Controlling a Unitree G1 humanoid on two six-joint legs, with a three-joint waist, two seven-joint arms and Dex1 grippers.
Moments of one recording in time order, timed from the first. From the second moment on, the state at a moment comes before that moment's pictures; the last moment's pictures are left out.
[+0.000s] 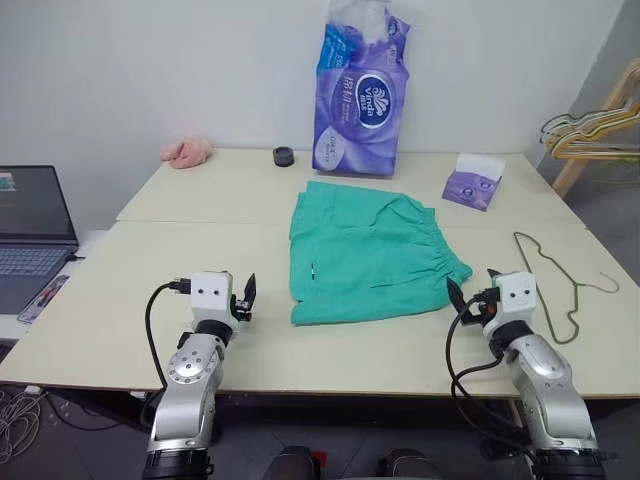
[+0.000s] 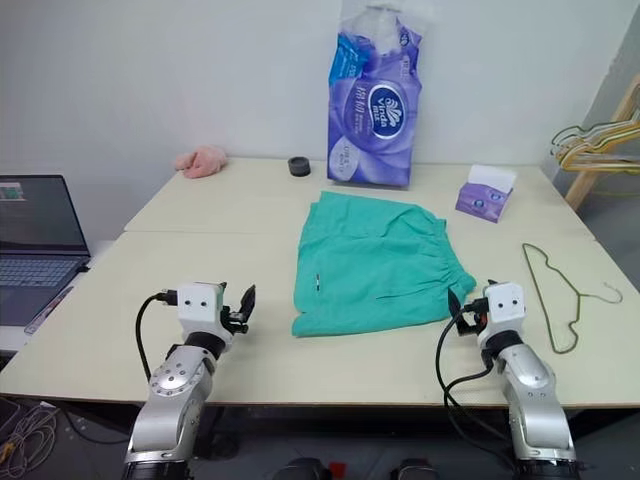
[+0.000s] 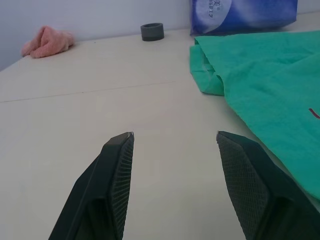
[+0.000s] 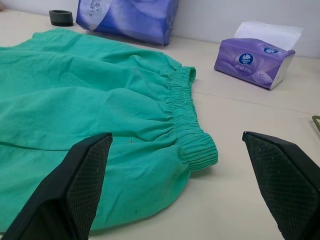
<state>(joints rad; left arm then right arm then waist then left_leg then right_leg) -0.01 0.22 0.12 -0.10 -0.09 0.18 -0.17 0.02 -0.29 -0.14 -0.11 0.14 0.15 0.27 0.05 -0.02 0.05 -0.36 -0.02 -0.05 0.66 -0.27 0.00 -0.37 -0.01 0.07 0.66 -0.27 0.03</state>
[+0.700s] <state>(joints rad) -0.04 0.25 0.11 -0.08 -0.10 0.17 -0.25 0.02 -0.31 -0.12 -0.14 0.11 0.15 0.27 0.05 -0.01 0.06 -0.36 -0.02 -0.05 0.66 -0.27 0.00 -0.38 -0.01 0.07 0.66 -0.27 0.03</state>
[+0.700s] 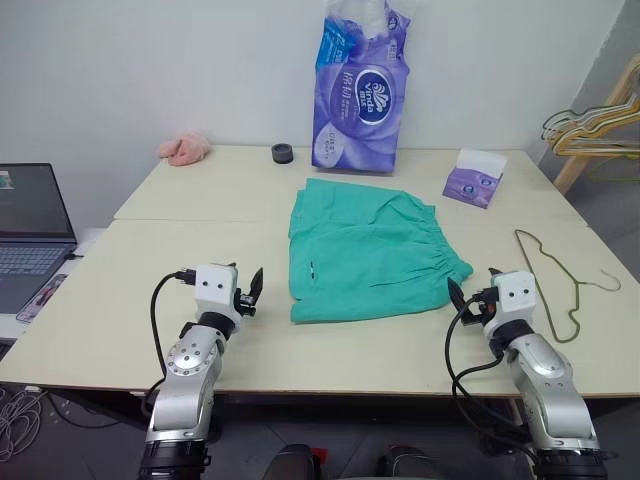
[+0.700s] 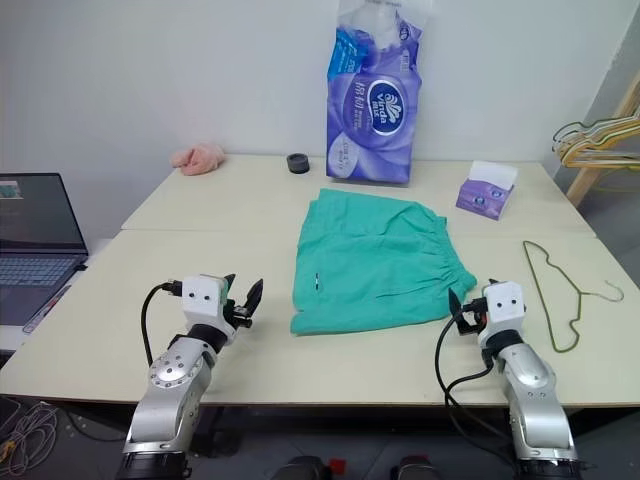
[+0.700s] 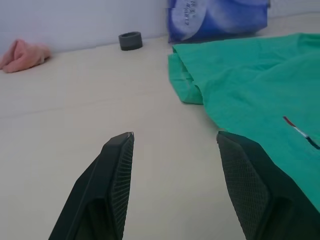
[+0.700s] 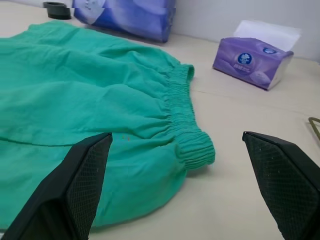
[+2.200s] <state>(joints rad) -0.03 0.28 0.08 -0.08 -0.10 0.16 -0.32 0.03 -0.32 -0.08 -0.16 0.12 0.17 0.35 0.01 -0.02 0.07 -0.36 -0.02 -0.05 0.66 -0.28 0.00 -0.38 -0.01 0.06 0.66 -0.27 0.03</state>
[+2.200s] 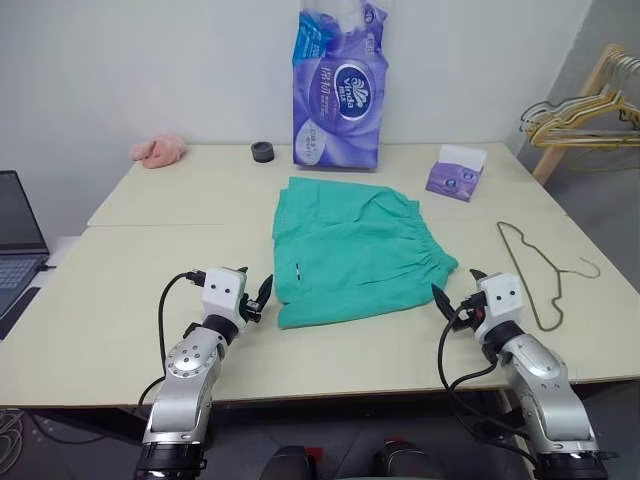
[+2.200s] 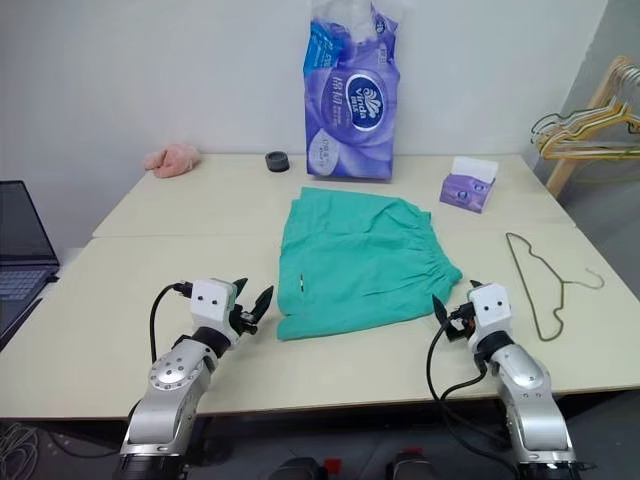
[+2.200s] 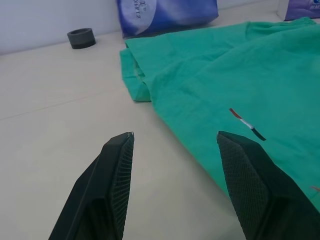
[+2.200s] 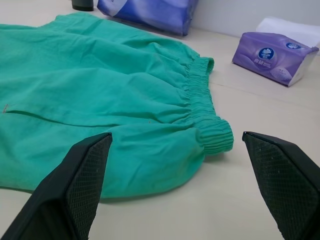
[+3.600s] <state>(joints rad) -0.38 0.55 -0.32 0.29 0.15 -0.20 -0.81 0.02 -0.72 0.01 -0.21 -0.04 0.03 0.67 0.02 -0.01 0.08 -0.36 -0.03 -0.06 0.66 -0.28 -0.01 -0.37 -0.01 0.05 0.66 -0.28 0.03</state>
